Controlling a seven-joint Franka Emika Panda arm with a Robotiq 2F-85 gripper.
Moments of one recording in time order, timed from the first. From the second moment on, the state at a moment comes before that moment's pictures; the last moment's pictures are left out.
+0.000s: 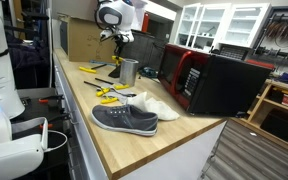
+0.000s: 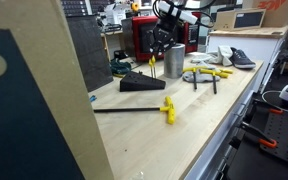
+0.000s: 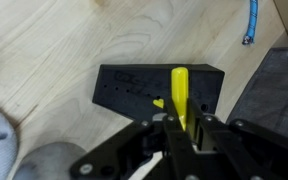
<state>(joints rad) 0.10 0.06 0.07 -2.24 0.64 2.46 0.44</state>
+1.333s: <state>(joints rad) 0.09 0.05 0.07 -2.24 0.62 2.45 0.47</state>
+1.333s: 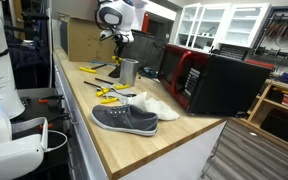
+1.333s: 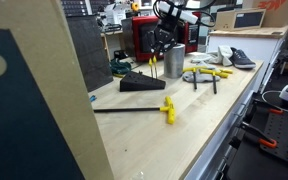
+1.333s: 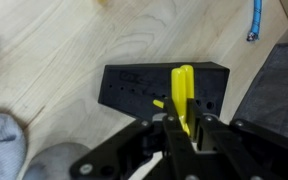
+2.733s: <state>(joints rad) 0.09 0.05 0.08 -2.24 0.63 2.45 0.42</state>
